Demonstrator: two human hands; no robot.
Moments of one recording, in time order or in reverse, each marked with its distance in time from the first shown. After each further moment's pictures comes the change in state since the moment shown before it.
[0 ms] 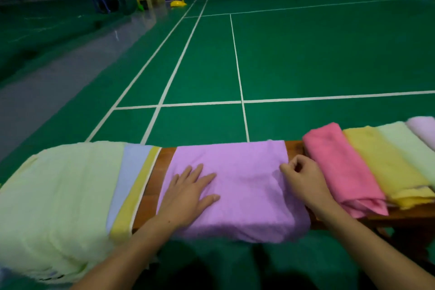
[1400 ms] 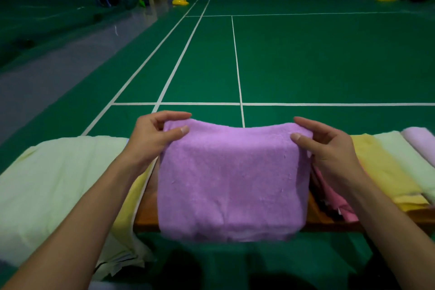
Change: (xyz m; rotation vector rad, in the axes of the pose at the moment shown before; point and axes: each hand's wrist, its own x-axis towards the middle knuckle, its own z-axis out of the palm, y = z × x) left_hand 0.000 -0.030 -0.136 -1.172 0.456 0.010; right_hand 0.016 -0.070 -0.050 0.438 -0.074 -0.051
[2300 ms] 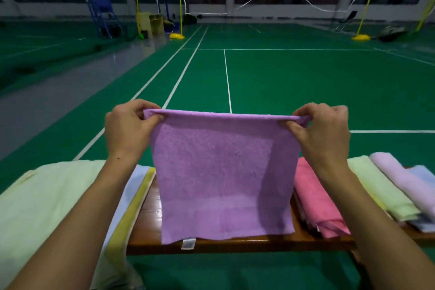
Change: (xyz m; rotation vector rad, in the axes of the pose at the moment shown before) left_hand 0.015 0.071 -0.025 0.470 0.528 0.360; right_hand 0.019 -0.100 0.007 -0.978 0.416 -0.553
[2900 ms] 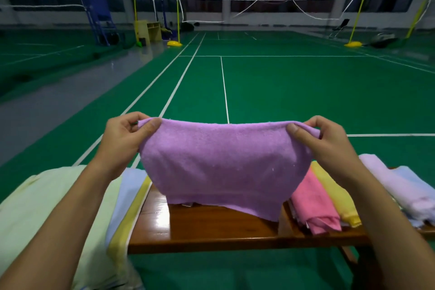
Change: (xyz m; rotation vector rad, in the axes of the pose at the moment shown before) left_hand -0.019 0.014 -0.038 -0.504 -0.340 -0.167; right_hand -0.015 0.010 -0.058 0.662 -0.331 0.220
